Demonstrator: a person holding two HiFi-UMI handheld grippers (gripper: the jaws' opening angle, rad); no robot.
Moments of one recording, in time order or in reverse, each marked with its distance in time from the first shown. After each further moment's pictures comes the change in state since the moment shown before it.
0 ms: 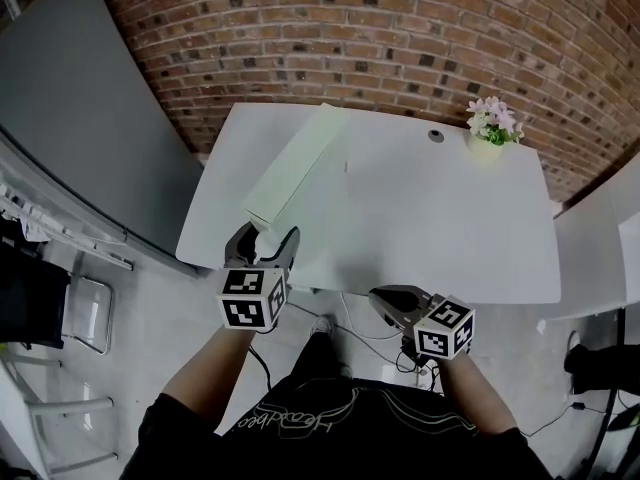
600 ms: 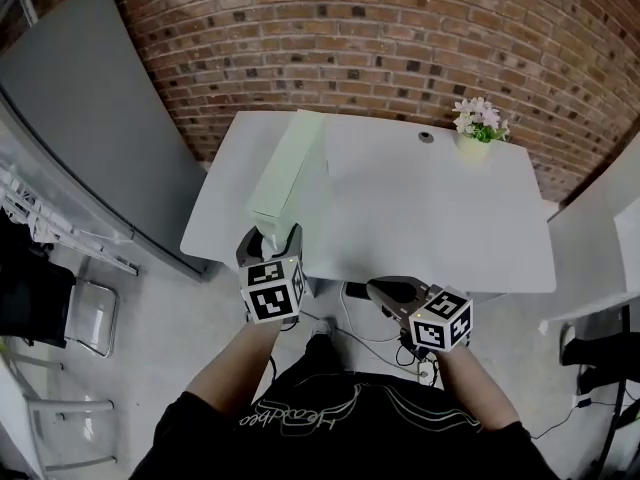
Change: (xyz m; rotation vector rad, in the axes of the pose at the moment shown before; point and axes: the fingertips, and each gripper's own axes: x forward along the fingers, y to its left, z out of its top) left arm -0.029 -0.022 -0.016 -0.082 0.004 0.209; right arm -0.029 0.028 0.005 -0.075 -0.027 -0.021
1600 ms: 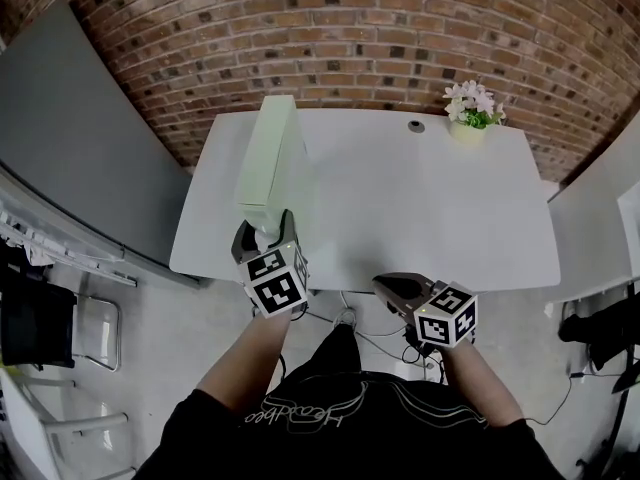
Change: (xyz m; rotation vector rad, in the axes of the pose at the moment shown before) left arm 0.055 -0.009 0.025 -0.053 -0.020 0.110; right arm -0.002 -0.056 -0.004 0.089 0.002 -0.066
